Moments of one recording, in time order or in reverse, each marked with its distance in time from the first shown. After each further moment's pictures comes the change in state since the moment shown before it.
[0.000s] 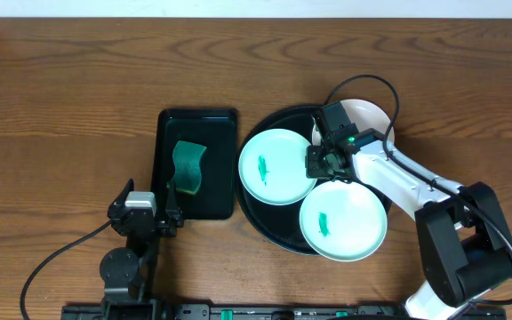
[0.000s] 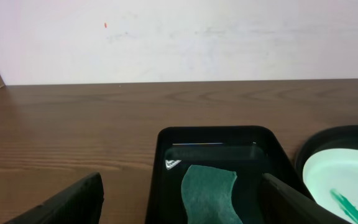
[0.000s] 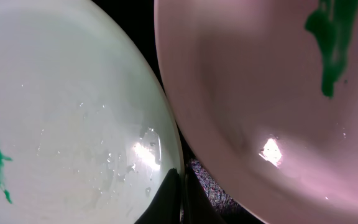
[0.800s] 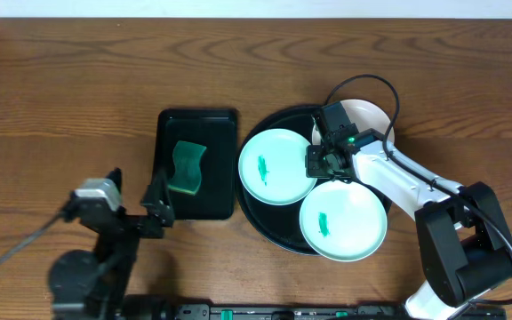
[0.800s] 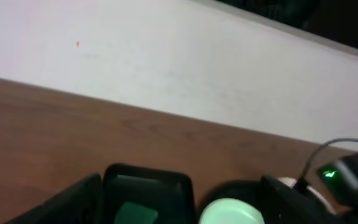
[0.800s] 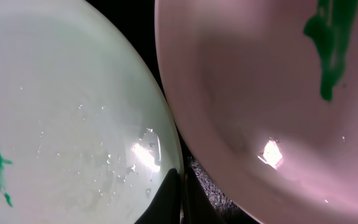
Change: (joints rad) left arm 0.000 0.299 0.652 -0.371 0.113 -0.306; right arm 0.000 0.000 -0.002 0.009 0.003 0.000
